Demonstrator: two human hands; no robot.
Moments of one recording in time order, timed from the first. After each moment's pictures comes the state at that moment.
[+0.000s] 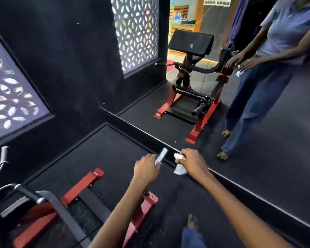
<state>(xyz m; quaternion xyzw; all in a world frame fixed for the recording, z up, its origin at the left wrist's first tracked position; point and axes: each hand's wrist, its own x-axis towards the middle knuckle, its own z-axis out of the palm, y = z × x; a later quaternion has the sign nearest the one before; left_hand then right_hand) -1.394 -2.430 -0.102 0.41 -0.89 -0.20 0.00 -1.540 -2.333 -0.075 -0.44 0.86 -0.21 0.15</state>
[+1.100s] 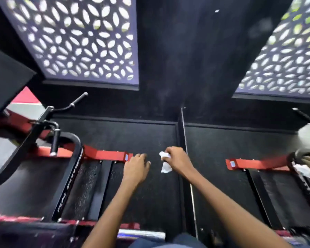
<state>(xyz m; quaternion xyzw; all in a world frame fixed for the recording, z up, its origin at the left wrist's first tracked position) -1.539 -2.759 -0.134 0.80 -0.55 -0.20 0.09 -1.682 -2.839 -0.104 -0.80 0.53 -0.06 0.27</state>
